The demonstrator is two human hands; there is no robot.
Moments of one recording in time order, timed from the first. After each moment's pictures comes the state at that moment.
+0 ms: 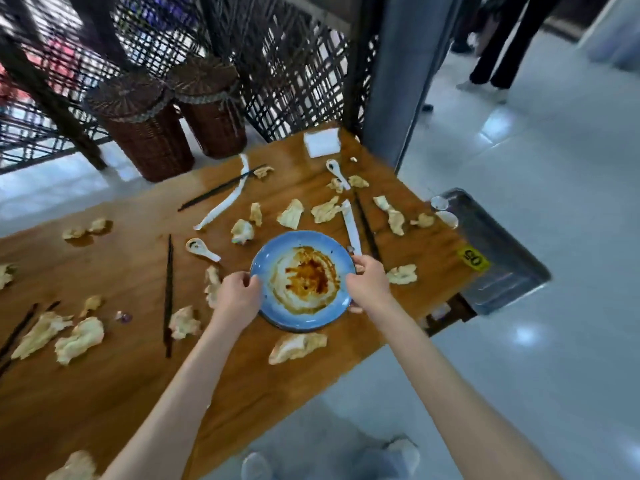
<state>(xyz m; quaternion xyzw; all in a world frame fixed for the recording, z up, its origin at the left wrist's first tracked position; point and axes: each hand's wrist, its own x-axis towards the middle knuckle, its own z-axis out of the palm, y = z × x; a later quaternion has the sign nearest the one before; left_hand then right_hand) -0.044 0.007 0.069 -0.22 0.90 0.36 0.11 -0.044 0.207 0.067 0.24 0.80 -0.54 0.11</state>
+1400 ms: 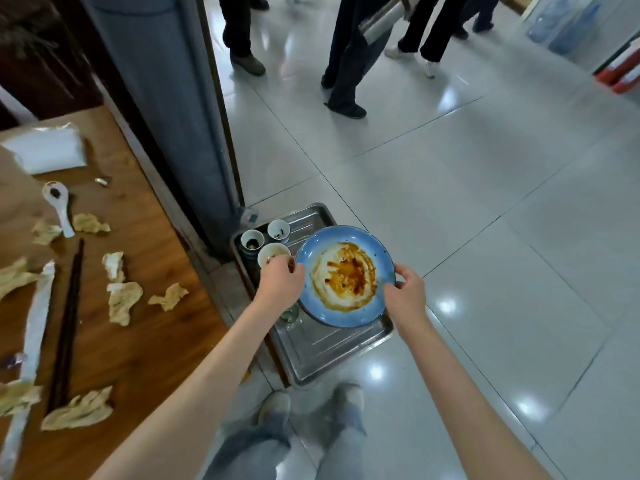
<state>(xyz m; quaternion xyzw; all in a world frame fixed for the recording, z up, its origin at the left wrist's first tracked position) -0.265 0.611 -0.005 -0.11 0.86 0.44 0.22 -0.209 0.801 -0.002 0.39 0.76 -0.52 0.02</state>
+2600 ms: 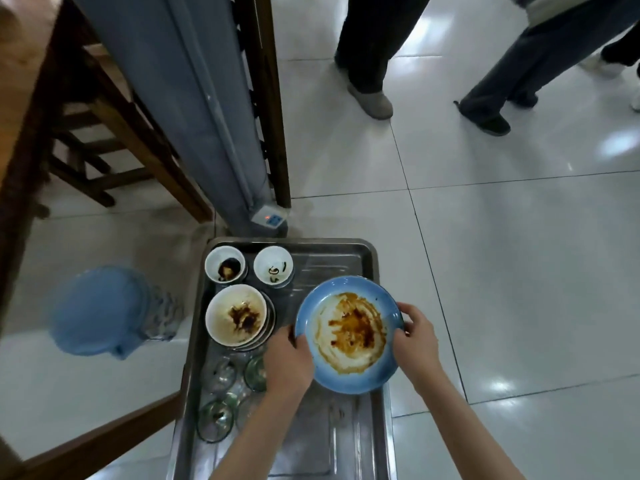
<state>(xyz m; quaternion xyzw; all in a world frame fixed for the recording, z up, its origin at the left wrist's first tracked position) -0.391 0.744 -0.261 -0.47 0.71 0.50 0.12 -0.457 0.904 -0.268 0.19 0.84 -0.45 0.23</state>
